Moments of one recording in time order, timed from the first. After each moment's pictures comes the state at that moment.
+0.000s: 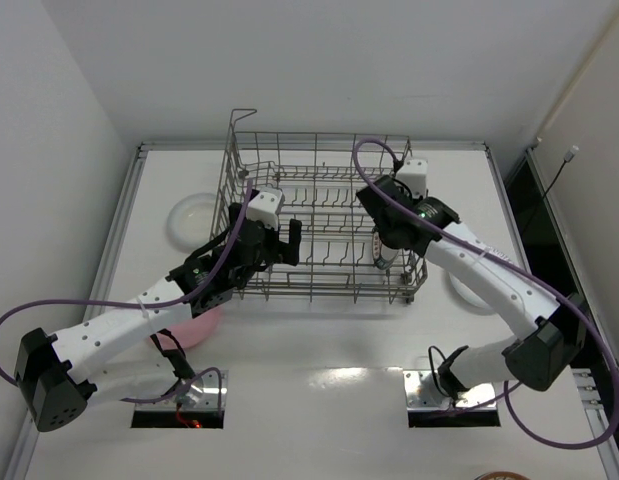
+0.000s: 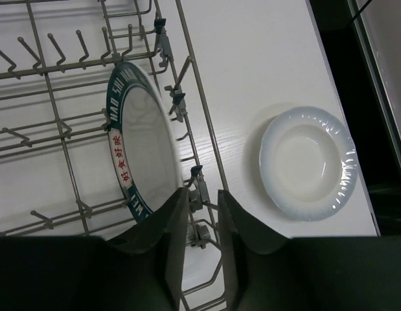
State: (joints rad) left arm -0.85 1.06 0.88 -0.15 -0.46 -0.23; right arm 0.65 1.39 1.31 -0.93 0.87 0.59
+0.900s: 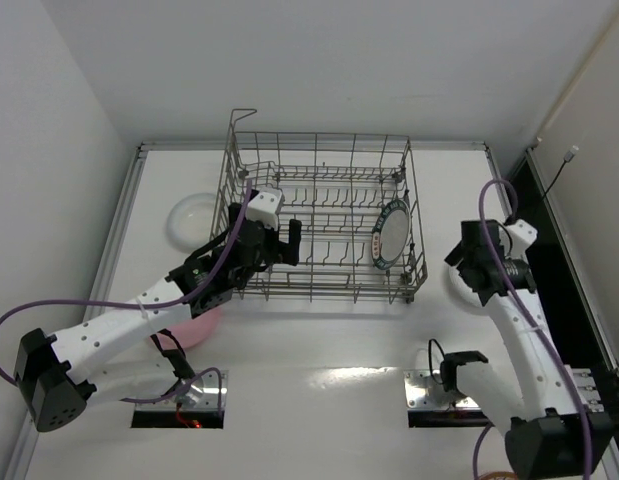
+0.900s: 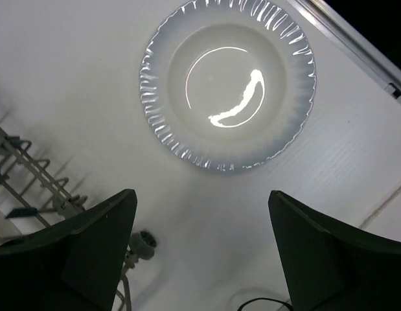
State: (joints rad) left arm -0.85 1.06 0.88 -0.15 -0.47 -0.23; right arm 0.10 0.90 0.79 -0.84 0.60 0.72
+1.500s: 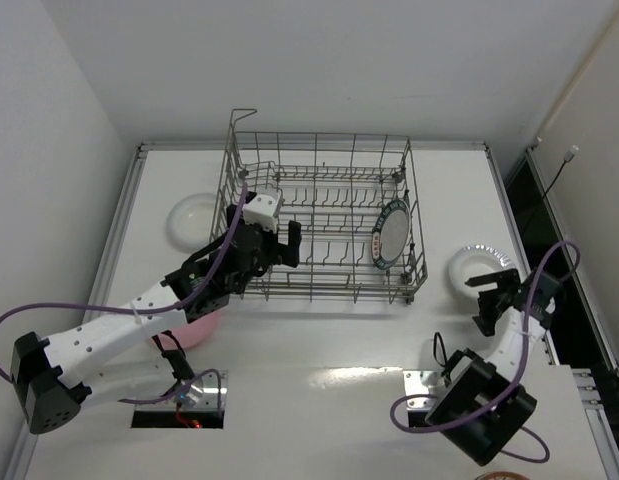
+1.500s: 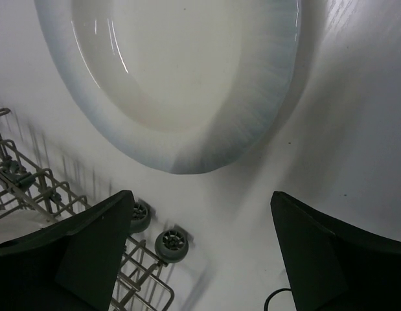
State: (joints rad) left arm -0.89 1.02 0.88 -0.15 -0.51 -0.23; right arm -0.73 0.88 0.40 -0.52 -0.26 0.72
